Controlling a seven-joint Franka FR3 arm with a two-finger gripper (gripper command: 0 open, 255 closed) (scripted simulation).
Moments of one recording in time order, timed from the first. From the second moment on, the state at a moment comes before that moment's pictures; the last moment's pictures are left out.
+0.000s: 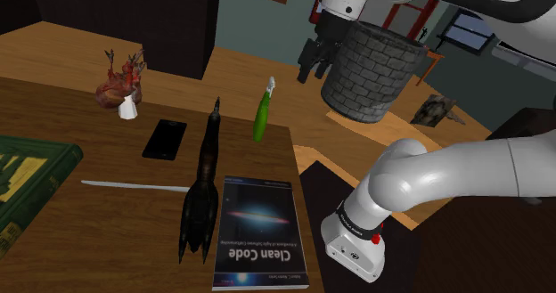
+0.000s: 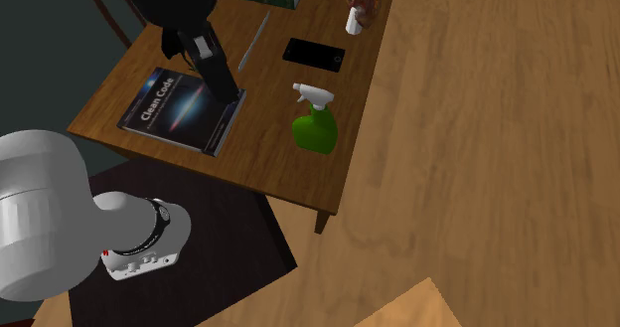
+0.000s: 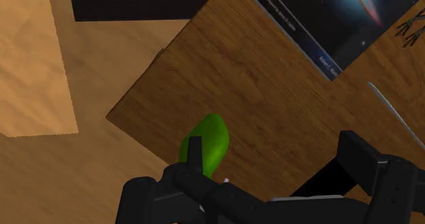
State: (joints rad) arm 0.01 -0.78 0.02 -2.37 0.06 1.60 0.02
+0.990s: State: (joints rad) arm -0.28 -0.75 0.50 -2.79 0.01 2.41 0.80
